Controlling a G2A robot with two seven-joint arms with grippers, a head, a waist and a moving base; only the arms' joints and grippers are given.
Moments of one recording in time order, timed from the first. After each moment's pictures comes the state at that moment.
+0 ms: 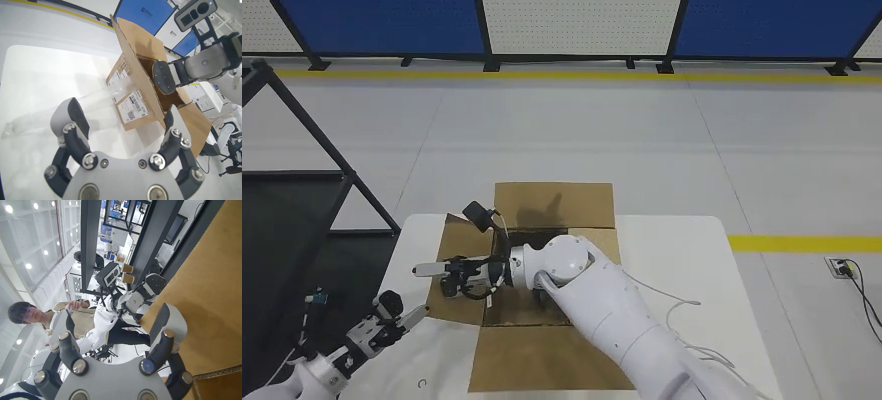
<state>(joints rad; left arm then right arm) 1.49 -0.93 -1.82 -1.75 0.35 -0.48 -0.49 -0.13 -1.90 0.72 -0.36 0.42 -0.47 1.02</state>
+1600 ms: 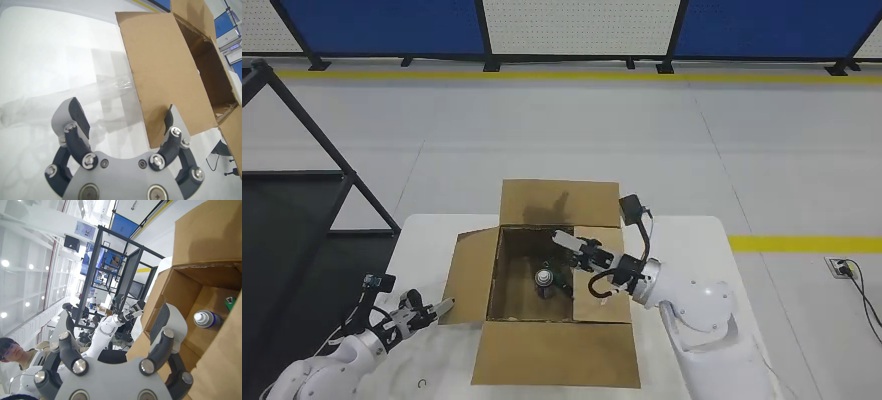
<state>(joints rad) 1.24 -0.95 -1.58 -1.48 0.52 -0.38 -0.51 -0.86 -1.51 1.35 -1.61 -0.16 0.04 0.85</state>
